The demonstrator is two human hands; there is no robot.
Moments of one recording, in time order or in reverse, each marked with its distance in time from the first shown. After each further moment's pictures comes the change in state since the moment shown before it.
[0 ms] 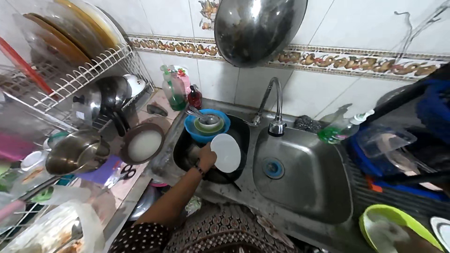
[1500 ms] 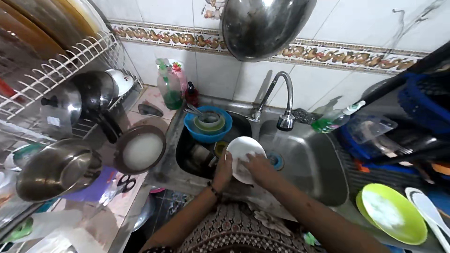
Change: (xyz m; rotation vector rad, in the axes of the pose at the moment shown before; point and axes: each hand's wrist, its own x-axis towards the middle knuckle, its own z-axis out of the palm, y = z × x) left_hand -0.020 -0.045 0.029 -0.762 -0.163 0.331; right_hand -0.112 -0.363 0.053 -0.303 -0.309 -0.960
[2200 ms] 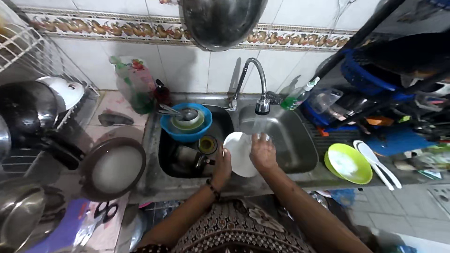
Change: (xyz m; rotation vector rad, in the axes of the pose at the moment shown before) left_hand 0.002 -0.012 0.006 0.131 -0.239 0.006; right_hand 0.001 0.005 0.018 0.081 0.401 0.707
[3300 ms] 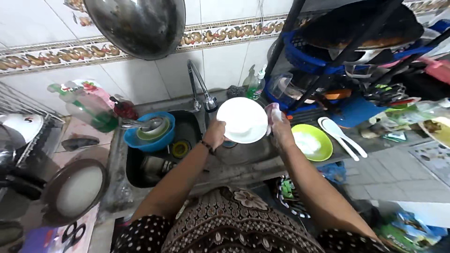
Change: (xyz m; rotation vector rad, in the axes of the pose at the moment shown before) left_hand 0.076 0.089 0.141 -0.024 -0.084 -0.283; right_hand 0.032 0.198 -0.036 1.179 0.400 0.200
